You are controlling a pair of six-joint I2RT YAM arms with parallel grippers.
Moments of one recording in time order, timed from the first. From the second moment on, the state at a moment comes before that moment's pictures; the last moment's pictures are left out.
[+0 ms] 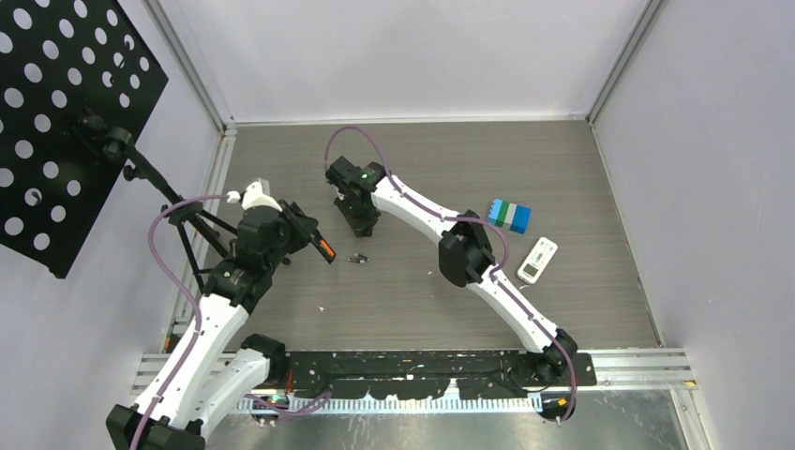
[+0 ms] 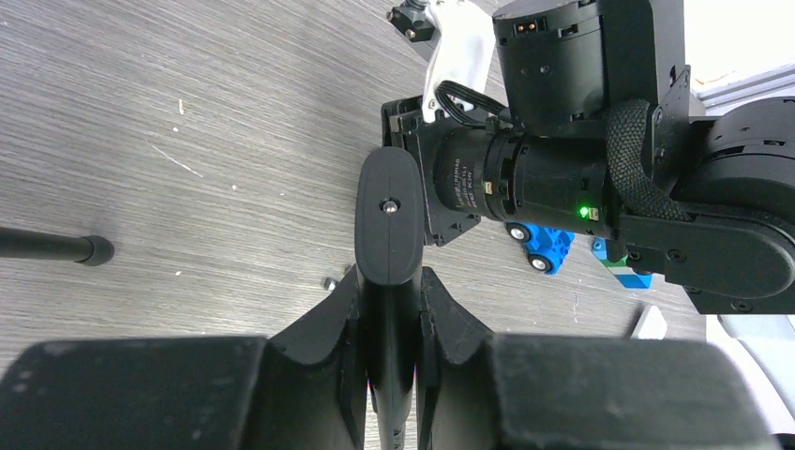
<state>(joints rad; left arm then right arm) -0.33 0.76 0.73 -0.41 -0.16 -0.73 0.87 2.67 2.60 -1.11 0.01 0.24</state>
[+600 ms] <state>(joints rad) -0.33 0.77 0.73 -0.40 -0.15 -0.73 0.87 2.57 2.40 -1.04 0.04 0.25</state>
